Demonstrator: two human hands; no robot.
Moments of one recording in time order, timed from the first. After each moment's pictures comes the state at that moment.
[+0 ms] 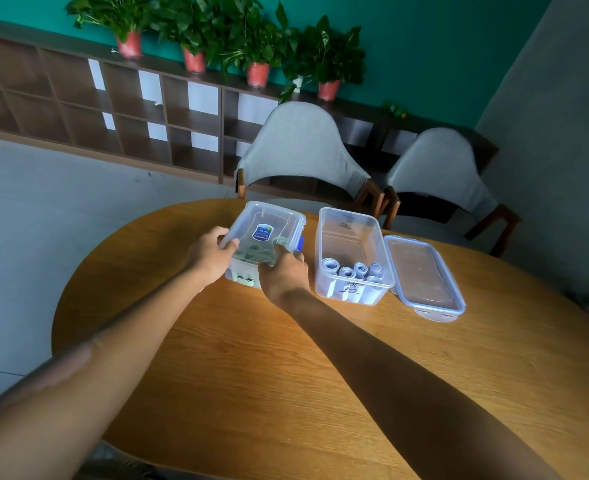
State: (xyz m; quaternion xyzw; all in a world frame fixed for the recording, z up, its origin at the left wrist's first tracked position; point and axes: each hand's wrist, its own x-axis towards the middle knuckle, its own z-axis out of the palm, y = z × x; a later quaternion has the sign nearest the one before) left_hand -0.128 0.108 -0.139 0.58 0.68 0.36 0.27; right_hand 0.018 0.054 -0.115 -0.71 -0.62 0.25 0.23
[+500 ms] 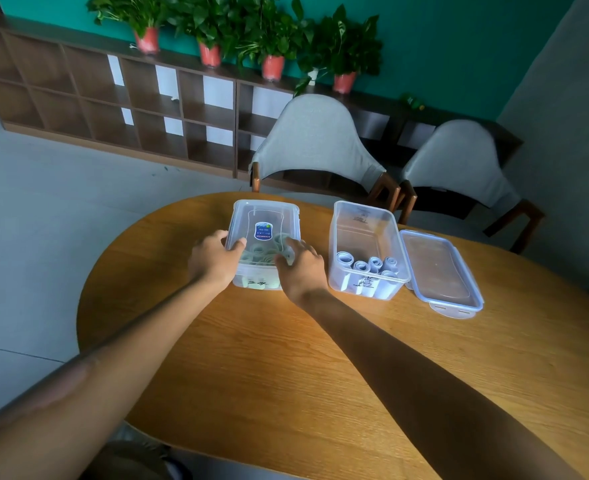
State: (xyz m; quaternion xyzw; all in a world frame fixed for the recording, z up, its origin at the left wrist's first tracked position) left_hand -0.136 0.079 -0.146 0.54 0.74 0.36 0.19; right_hand 0.030 0.047 -0.122 -0.65 -0.67 0.22 0.28
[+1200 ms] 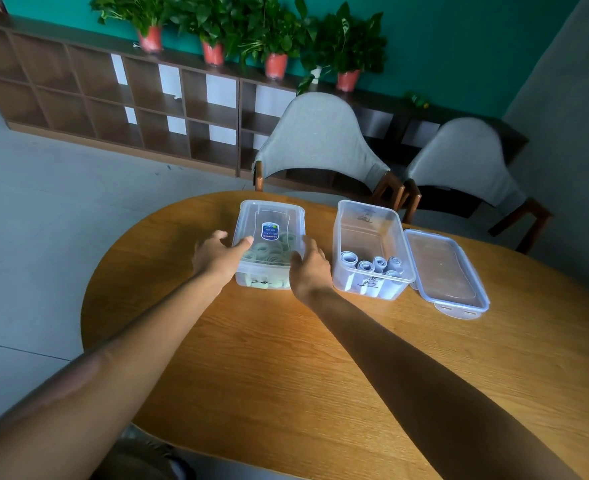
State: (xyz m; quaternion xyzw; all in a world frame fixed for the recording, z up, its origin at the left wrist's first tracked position) left_hand -0.138 0.092 -0.153 0.46 0.75 0.36 0.30; right_hand 0.035 0.053 -0.125 -0.68 -0.61 0.27 0.30
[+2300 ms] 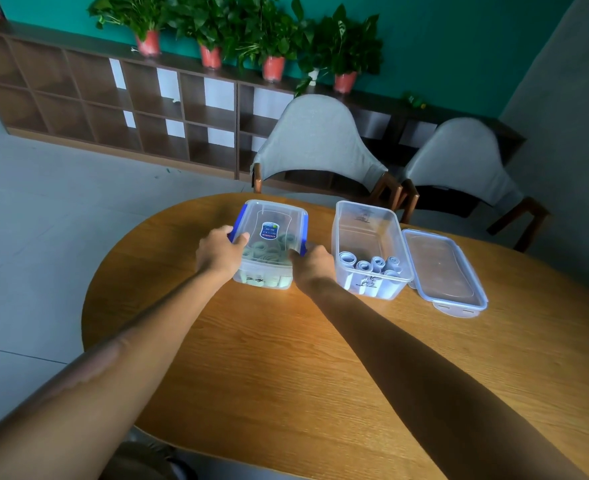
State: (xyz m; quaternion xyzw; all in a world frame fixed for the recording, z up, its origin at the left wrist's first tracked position) left_hand -0.134 0.091 -0.137 0.55 0.72 0.36 0.20; right_hand 0.038 0.069 -0.124 -0.72 -0.56 0.28 0.30
